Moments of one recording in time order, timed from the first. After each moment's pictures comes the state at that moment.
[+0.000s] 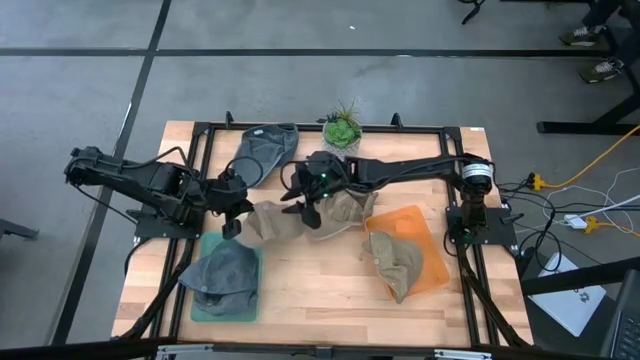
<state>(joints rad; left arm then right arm) -0.22 0.89 0.92 -0.86 -0.27 -0.43 -0.08 1.92 1.52 -0.05 -0.32 0.04</state>
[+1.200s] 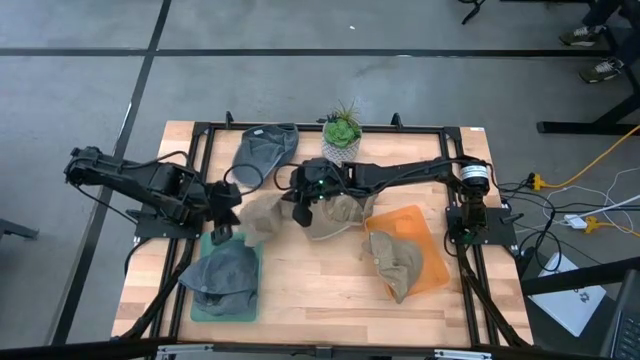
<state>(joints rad) -0.22 0.89 0.92 -1.05 -0.02 -0.65 -0.08 1.93 1.51 -0.07 -0.04 0.17</state>
